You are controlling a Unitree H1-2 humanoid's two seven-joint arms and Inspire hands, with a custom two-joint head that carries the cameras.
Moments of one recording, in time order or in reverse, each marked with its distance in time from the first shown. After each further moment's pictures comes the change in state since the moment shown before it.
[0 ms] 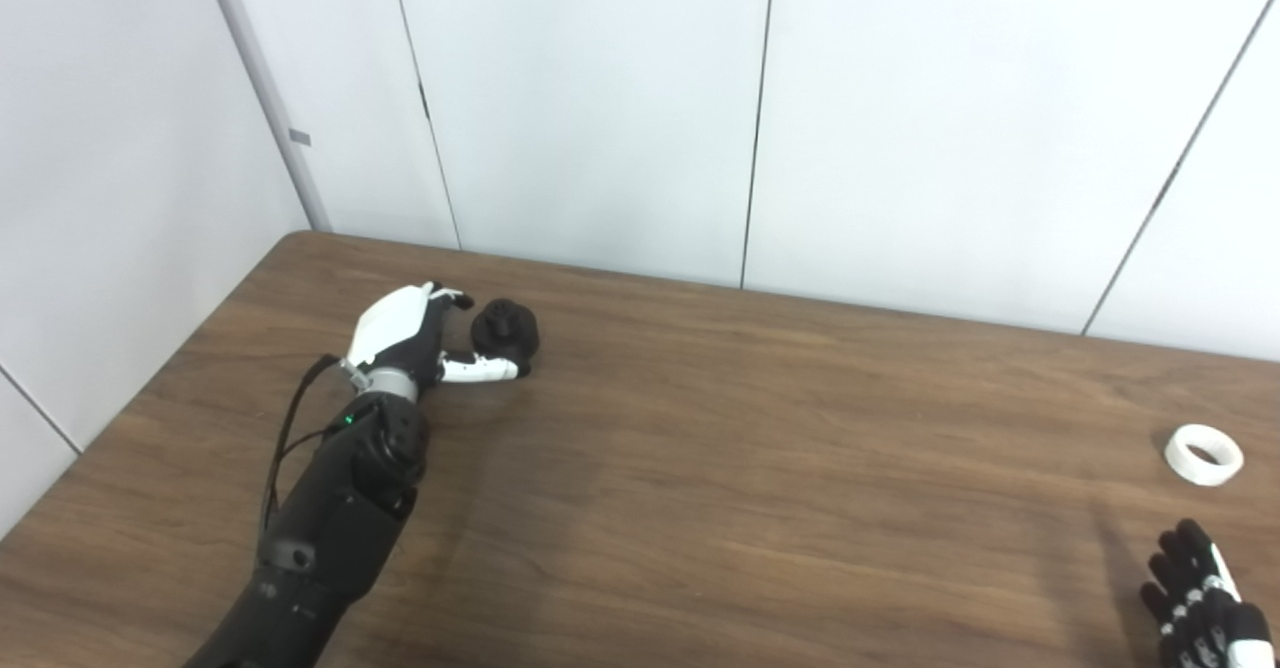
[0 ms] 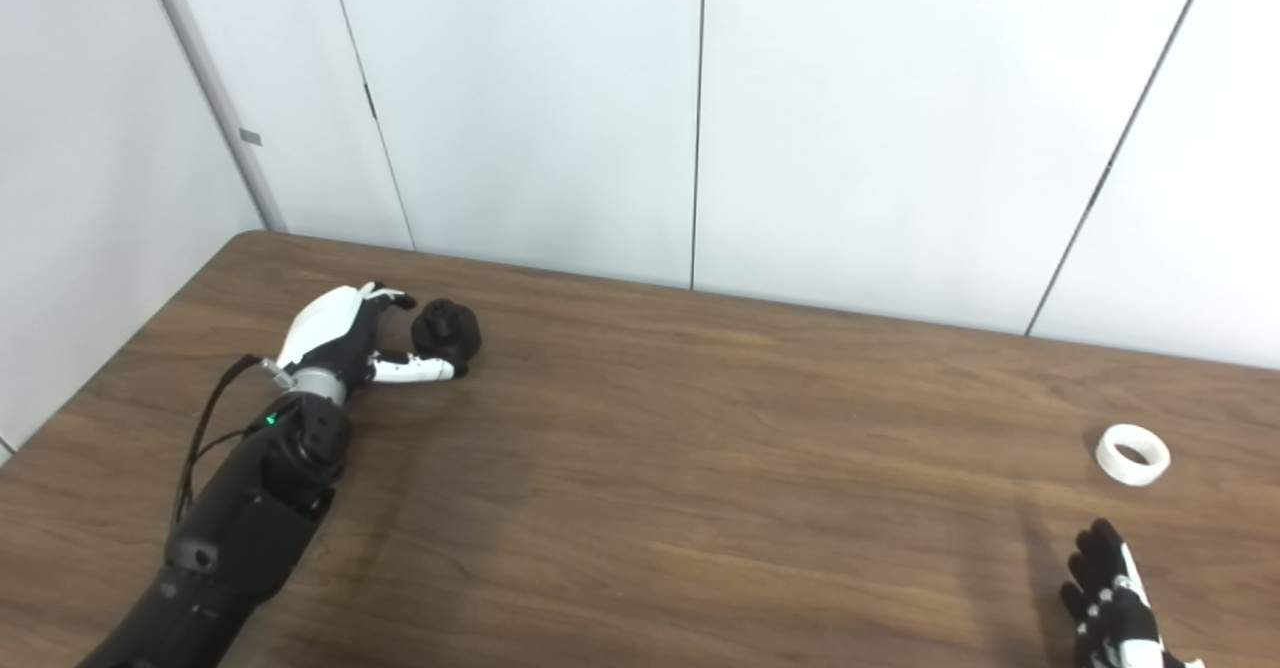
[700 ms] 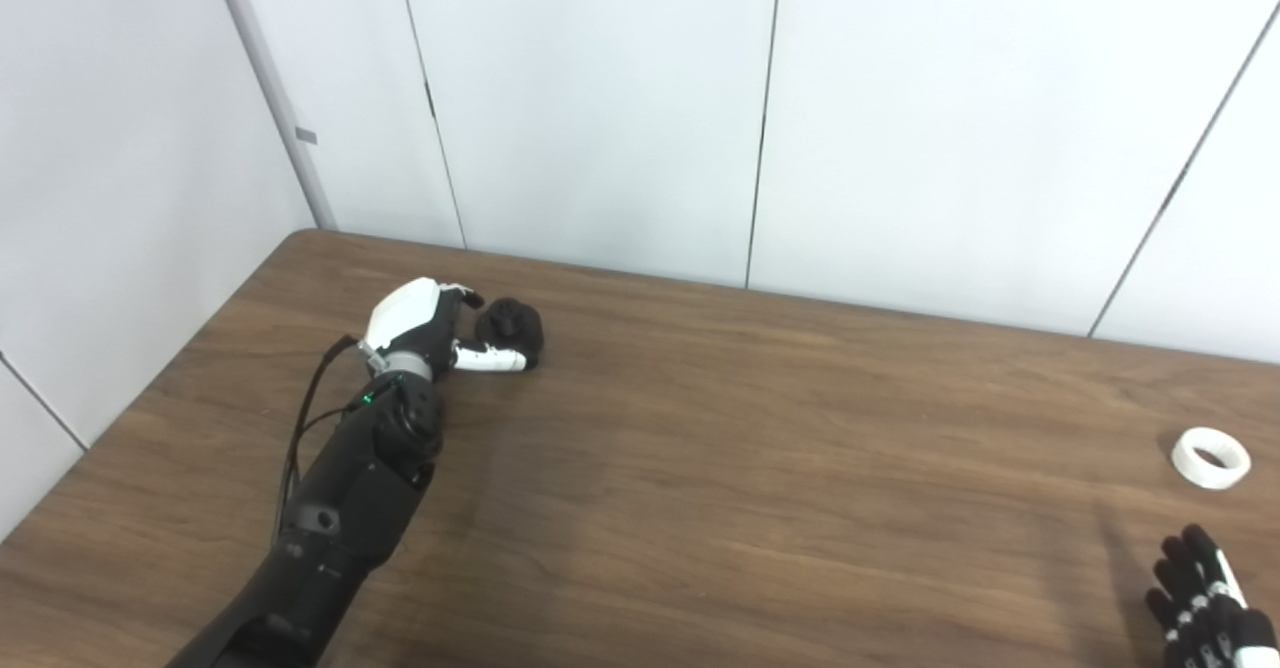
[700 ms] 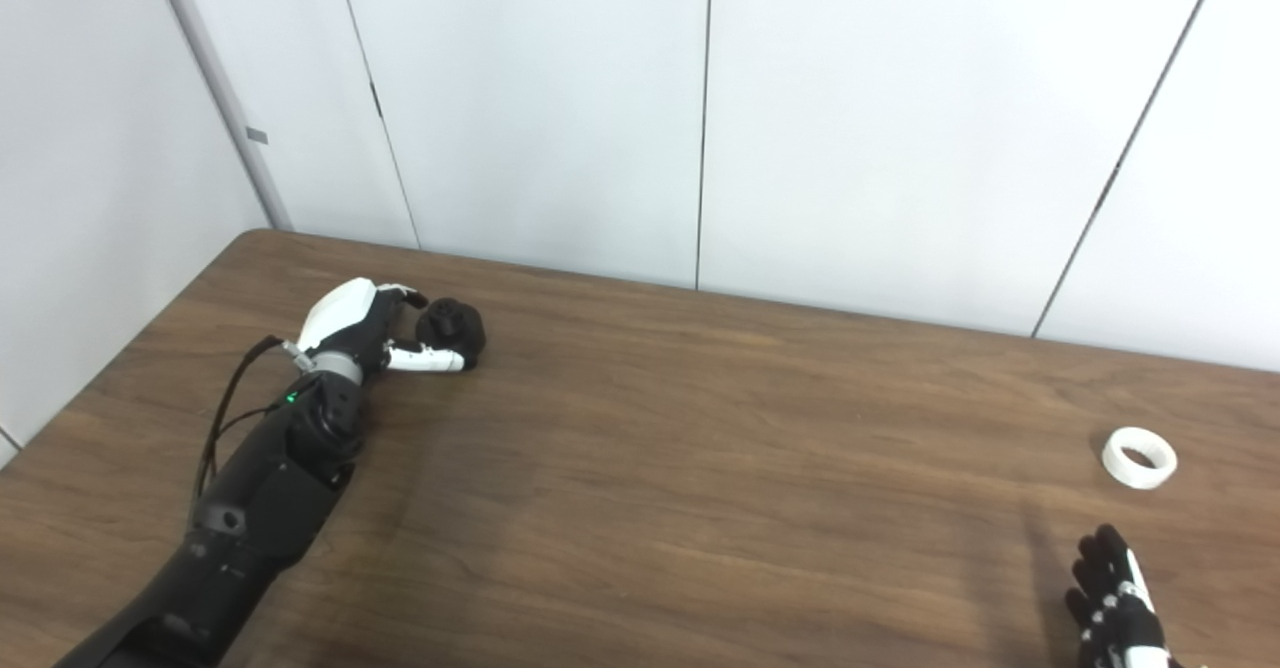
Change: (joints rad) left arm -0.076 -0.009 -0.022 0.123 -0.021 0.001 0.017; right arm 0.015 0.000 -0.003 -0.016 0.000 0.008 -0.004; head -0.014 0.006
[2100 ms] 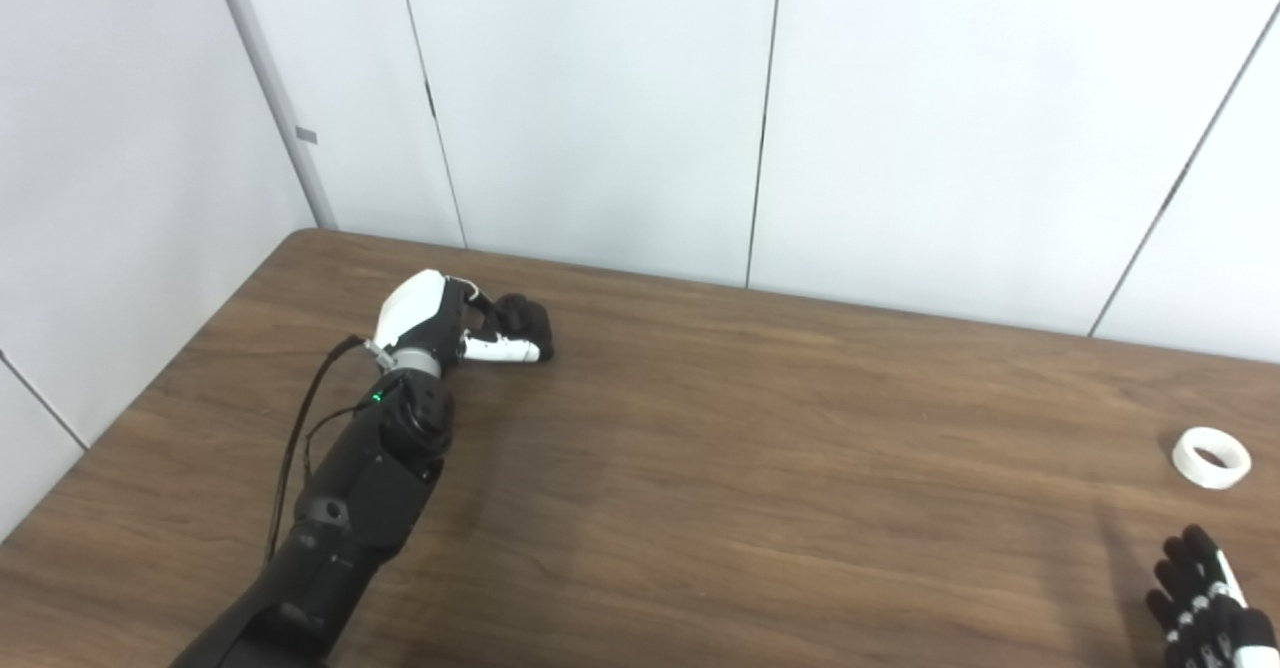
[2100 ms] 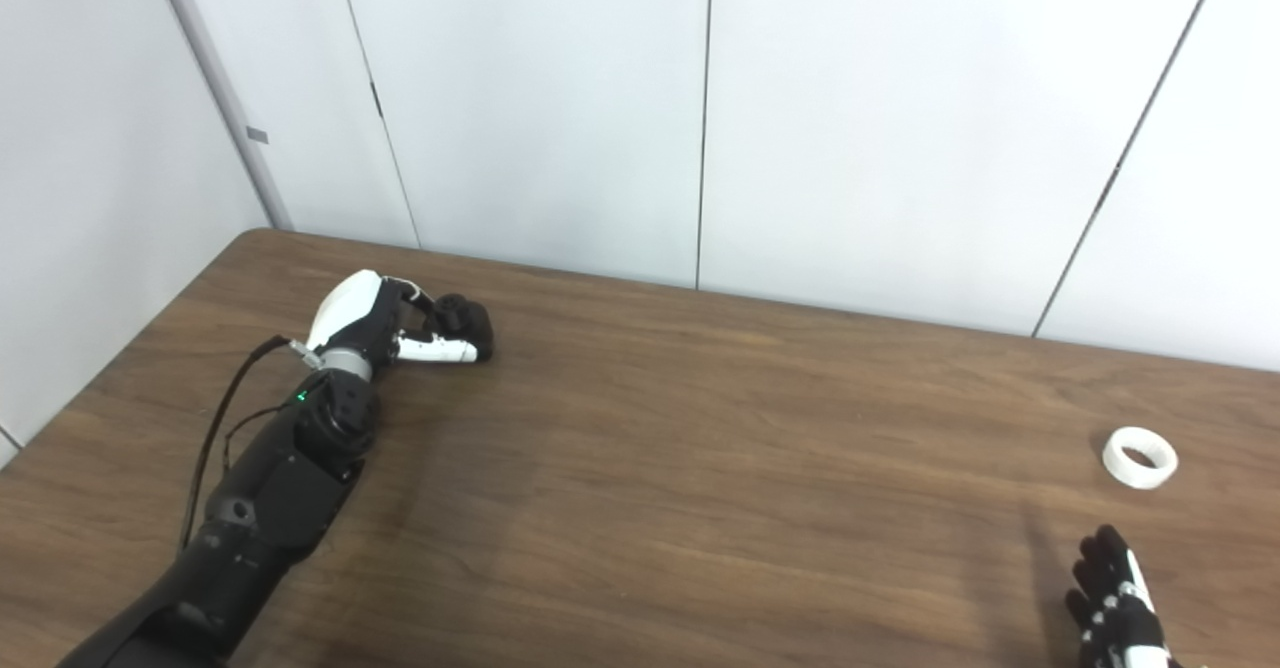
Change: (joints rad) left arm -0.016 -0.015 0.005 0.051 -0.080 -0.075 0.088; right arm 0.004 0.000 0.001 -0.011 -0.005 0.013 -0.008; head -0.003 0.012
